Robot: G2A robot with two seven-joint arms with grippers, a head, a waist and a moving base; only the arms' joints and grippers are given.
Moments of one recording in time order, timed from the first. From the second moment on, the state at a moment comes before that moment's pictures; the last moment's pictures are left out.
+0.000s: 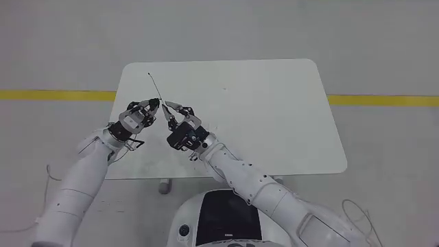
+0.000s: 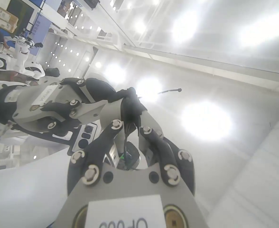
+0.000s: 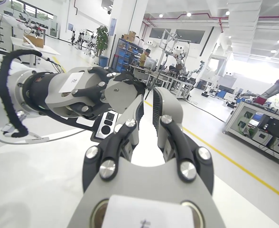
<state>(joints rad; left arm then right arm) 1.28 -0.99 -1.28 -1.17 -1.38 0.34 -1.19 -1.07 -1.66 0.62 -0.99 -1.57 0.19 -0.65</state>
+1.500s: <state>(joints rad) 1.28 -0.99 -1.28 -1.17 -1.38 0.34 -1.19 -1.10 -1.66 0.66 -0.98 -1.57 0.21 -0.69</state>
